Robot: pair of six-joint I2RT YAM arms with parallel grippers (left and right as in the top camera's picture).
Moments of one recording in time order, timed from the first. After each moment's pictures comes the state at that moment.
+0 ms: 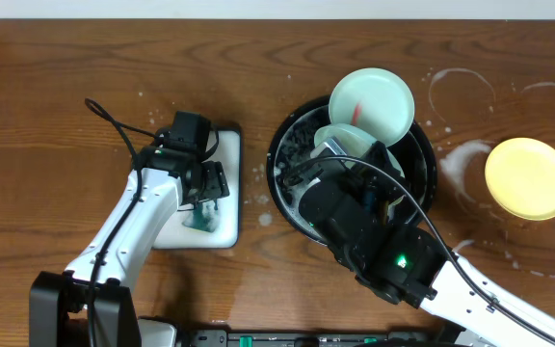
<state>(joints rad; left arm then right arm) -0.19 1.51 0.99 -0.84 -0.09 -0.46 0.97 1.23 1.03 -0.57 1.12 -0.44</state>
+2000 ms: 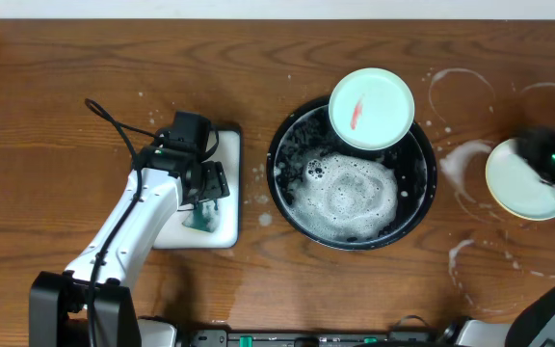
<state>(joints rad) -0.19 1.51 0.99 -0.84 -0.08 -0.46 -0.55 1.53 1.03 -0.38 -0.45 0.26</state>
